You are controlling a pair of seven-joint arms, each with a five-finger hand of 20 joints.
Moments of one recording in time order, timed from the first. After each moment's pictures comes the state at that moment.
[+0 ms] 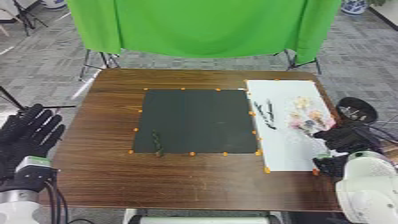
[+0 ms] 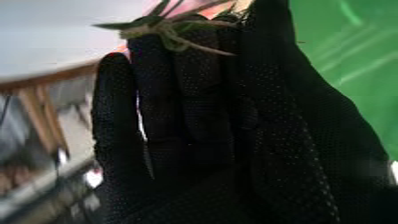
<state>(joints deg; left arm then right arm) 139.5 -48.2 -106.0 -127.0 7.3 18.9 33.4 -113.8 -52.1 93.9 -124.9 -106.7 14.7 47.6</state>
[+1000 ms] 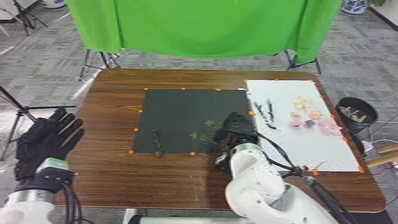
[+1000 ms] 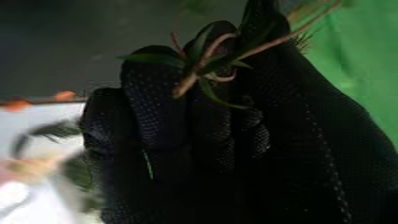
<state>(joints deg) 136.7 -48.3 -101.0 -126.5 10.3 18.6 28.9 -81.1 -63.5 43.6 -113.0 -127.9 6.1 56.4</state>
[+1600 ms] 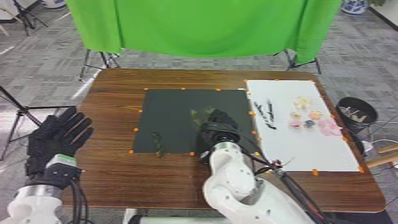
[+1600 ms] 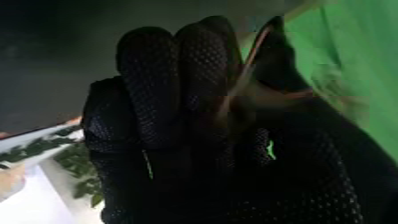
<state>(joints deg) 133.3 -47.8 -98.8 -125.5 10.4 18.6 26.4 -76.8 -71.1 38.9 -101.6 -133.8 13.3 55.0</state>
